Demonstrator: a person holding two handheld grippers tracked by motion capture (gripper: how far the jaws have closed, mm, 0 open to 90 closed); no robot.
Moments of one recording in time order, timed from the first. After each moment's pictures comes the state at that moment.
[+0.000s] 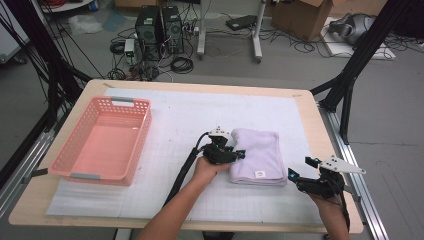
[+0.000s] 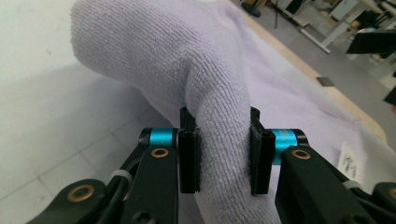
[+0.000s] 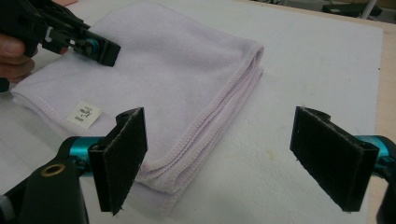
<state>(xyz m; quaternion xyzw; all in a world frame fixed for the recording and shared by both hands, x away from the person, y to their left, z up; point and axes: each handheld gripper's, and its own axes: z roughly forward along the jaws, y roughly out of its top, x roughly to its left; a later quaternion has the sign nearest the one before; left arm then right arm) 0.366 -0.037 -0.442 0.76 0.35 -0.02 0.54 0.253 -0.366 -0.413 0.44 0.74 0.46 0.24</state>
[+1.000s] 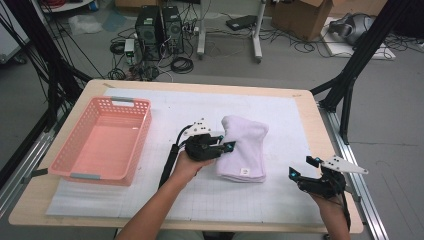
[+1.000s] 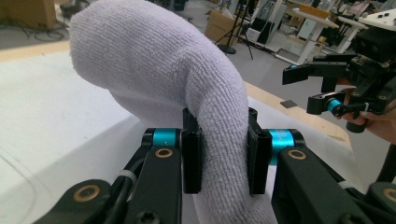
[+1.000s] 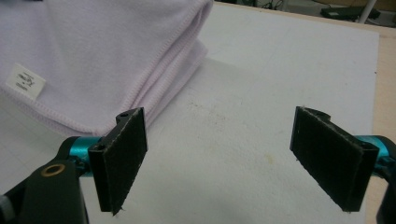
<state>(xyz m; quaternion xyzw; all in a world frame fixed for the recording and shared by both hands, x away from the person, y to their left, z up) 0.347 0.015 -0.393 0.75 0.25 0.05 0.62 0.253 -0.368 -0.411 0.44 0.73 0.47 0.24</state>
